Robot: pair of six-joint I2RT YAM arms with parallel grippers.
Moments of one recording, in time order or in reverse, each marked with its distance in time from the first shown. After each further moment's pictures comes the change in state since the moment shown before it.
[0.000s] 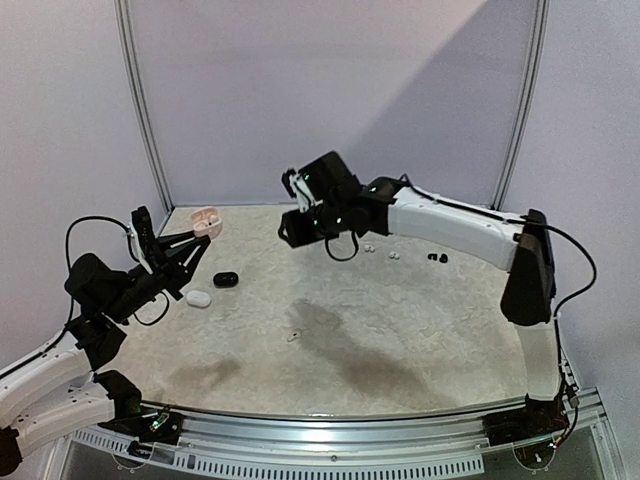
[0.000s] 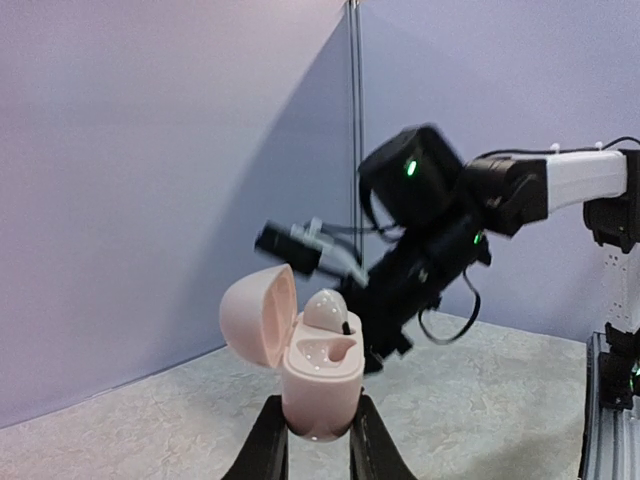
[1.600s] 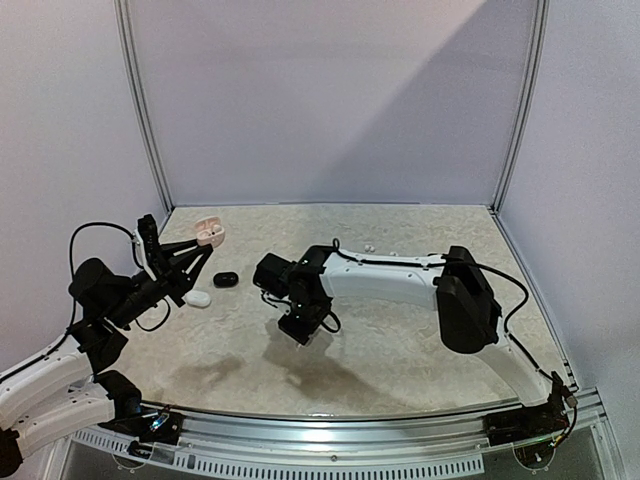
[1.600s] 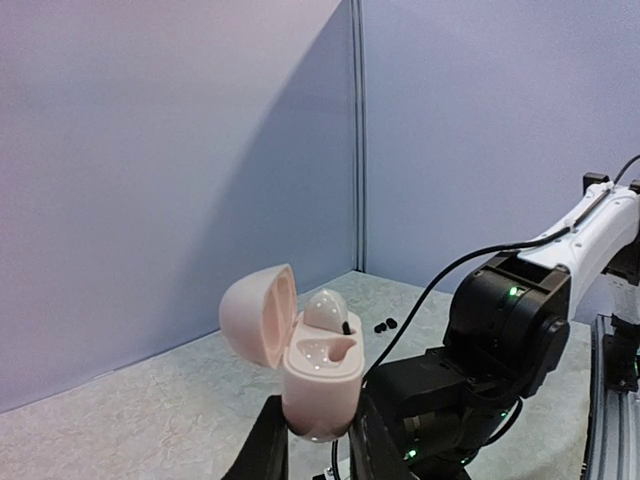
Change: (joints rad) left arm 0.004 -0.012 -0.037 -0.022 -0.001 0.026; right arm 0.172 0.361 0.152 -0.515 0.152 -0.218
